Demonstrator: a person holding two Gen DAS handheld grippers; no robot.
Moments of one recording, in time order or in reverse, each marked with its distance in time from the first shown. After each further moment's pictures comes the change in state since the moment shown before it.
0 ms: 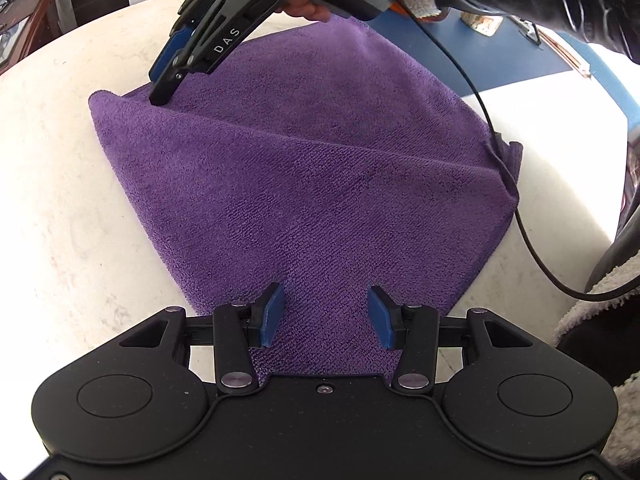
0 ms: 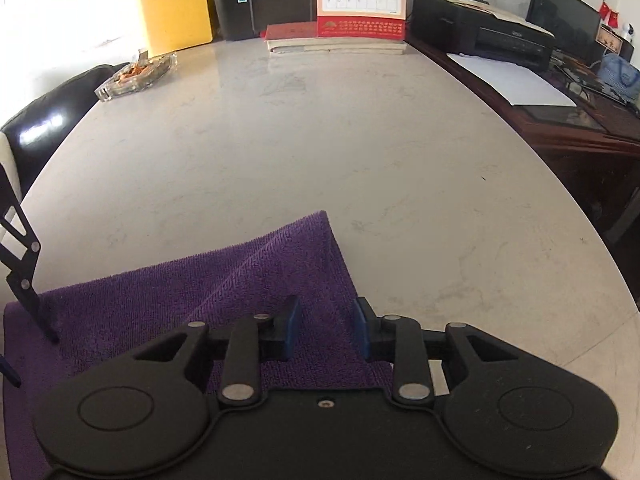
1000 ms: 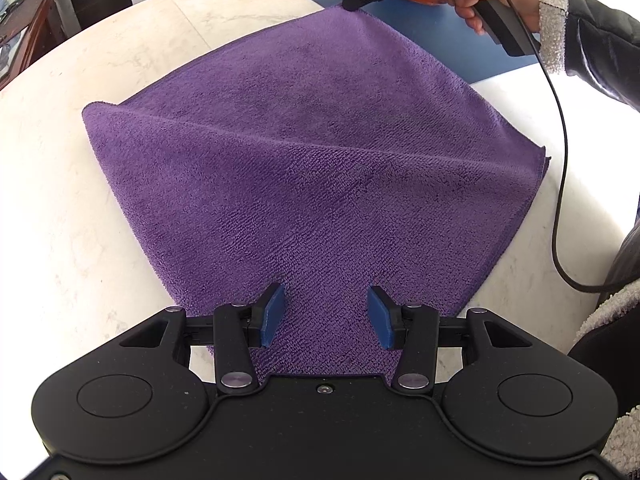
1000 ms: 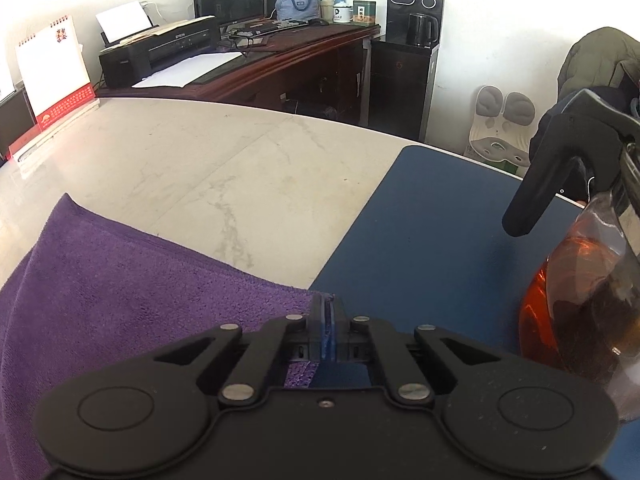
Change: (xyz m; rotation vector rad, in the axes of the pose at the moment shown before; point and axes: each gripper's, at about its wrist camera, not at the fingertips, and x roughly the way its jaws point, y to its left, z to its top) left arm 0.007 -0.019 0.018 0.034 0.060 0.076; right arm -0.129 -0.023 -0.178 0.717 -0.105 -0.612
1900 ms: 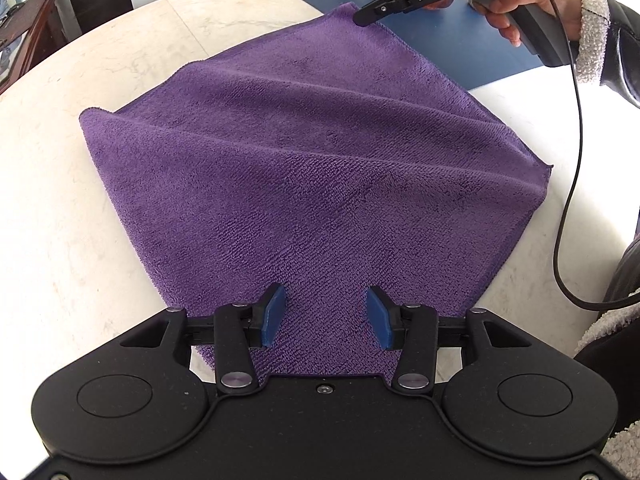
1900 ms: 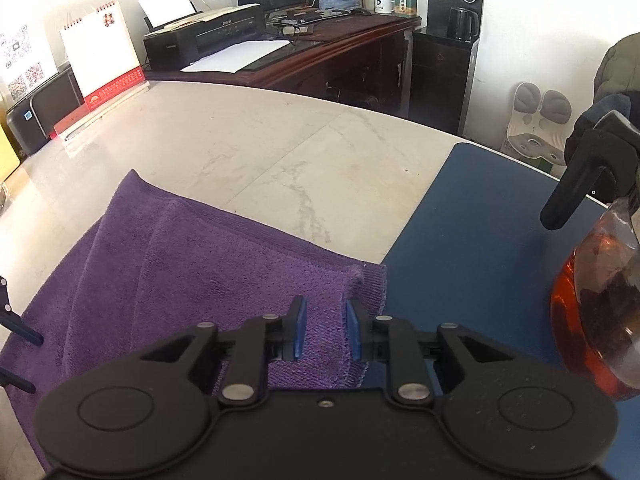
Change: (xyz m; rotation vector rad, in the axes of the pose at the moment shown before) left arm 0.005 0.001 0.005 -0.003 -0.015 0.002; right arm -0.032 0.028 -0.001 -0.050 0.062 0.111
